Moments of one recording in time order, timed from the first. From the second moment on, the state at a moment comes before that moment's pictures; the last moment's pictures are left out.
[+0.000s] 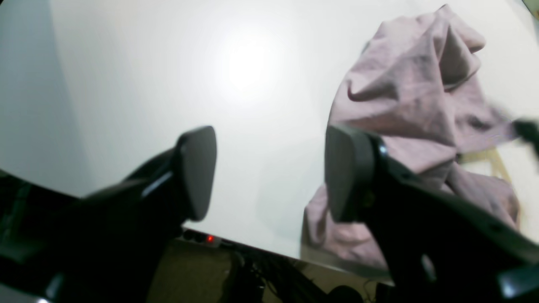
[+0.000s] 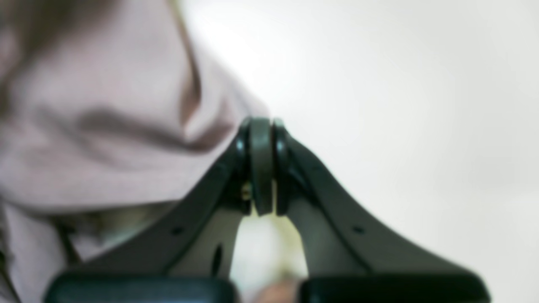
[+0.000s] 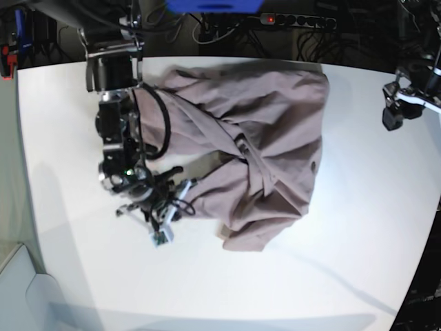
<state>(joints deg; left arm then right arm) 27.1 -12.5 -43.0 116.5 -49.9 -8.6 57.4 15.5 -0.6 -2.2 78.7 -0.8 20.6 -40.6</state>
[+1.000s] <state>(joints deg) 27.4 -12.7 -43.0 116.5 -49.8 -8.6 57.4 31.2 10.1 12.7 68.0 -0.8 18.9 -44.3</state>
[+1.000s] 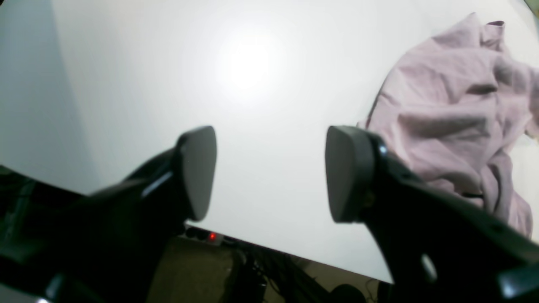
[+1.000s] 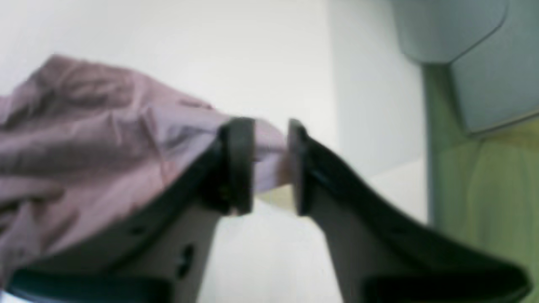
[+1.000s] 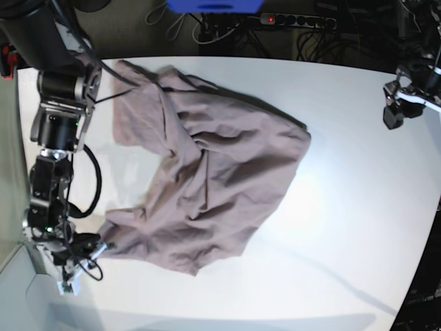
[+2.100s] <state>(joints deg) 23.7 -12.8 -42.6 116.5 -49.9 -8.6 57.6 -26.8 -7.2 9.0 116.7 -0.5 18.7 -49.9</state>
